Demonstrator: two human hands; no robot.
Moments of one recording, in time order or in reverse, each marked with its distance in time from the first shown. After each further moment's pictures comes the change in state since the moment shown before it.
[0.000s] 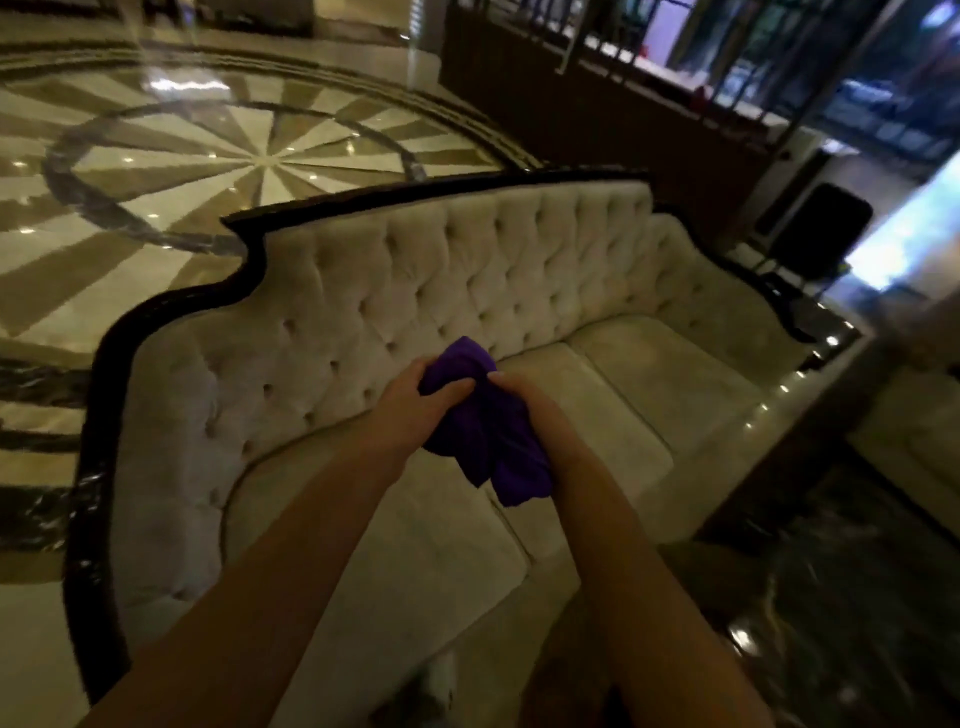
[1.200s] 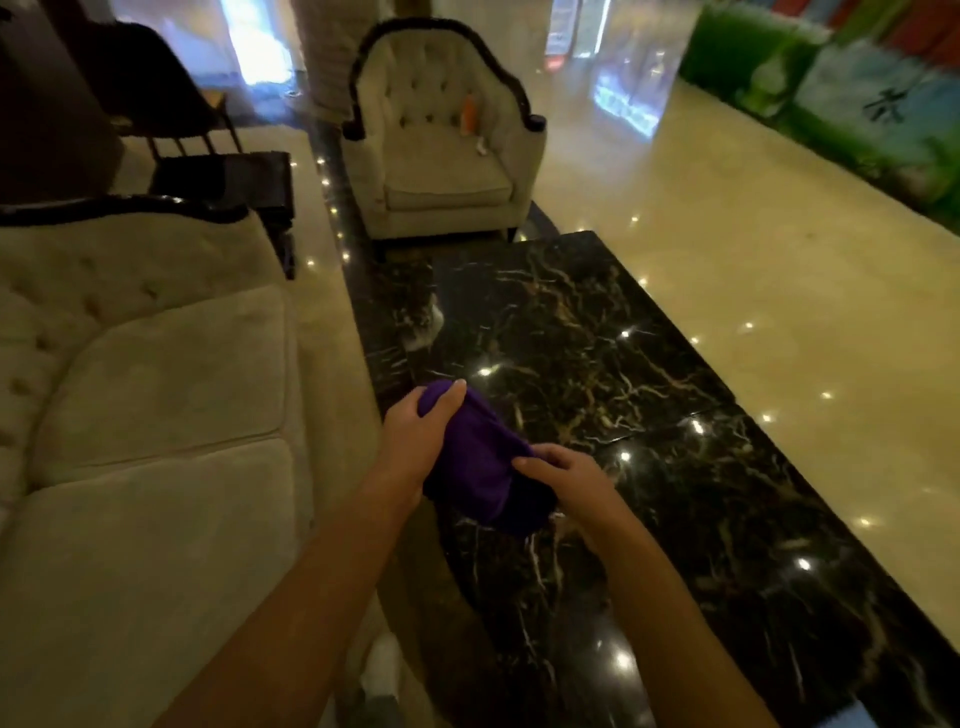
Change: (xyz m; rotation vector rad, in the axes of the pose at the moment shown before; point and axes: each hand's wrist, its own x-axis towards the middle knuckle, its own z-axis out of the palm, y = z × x) left_hand -0.040 -0.042 0.642 0.332 -1.091 -0.163; right_hand -0.332 0.075 -0.460 0.278 1.301 -0.132
